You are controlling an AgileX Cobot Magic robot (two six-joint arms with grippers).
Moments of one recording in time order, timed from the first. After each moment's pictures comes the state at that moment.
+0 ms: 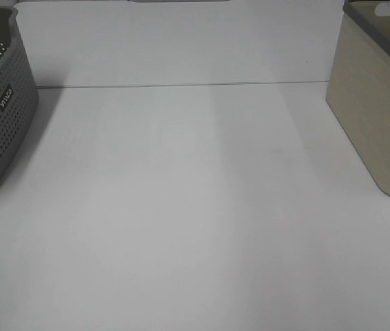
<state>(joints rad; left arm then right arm) 0.01 0.00 -0.50 -0.03 1.05 0.03 0.05 1.58 -1.82 0.14 1.22 -0.06</state>
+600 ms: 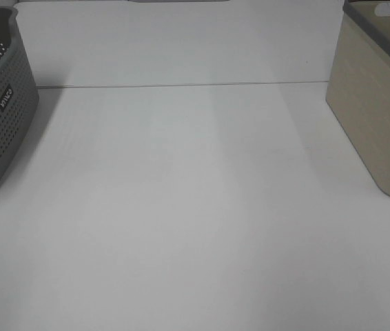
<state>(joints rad) 0.01 0.00 -0.50 -0.03 1.05 0.03 0.05 1.02 -0.95 0.12 1.22 -0.05</state>
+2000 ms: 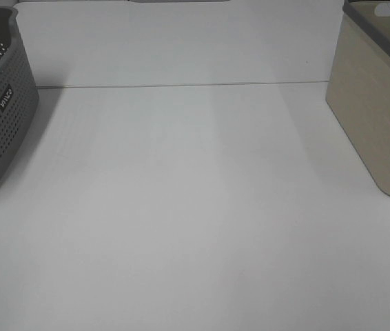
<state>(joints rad) 0.01 0.00 -0.50 -0.03 1.05 0.03 0.05 -0.01 -0.50 -0.01 1.07 -0.05</state>
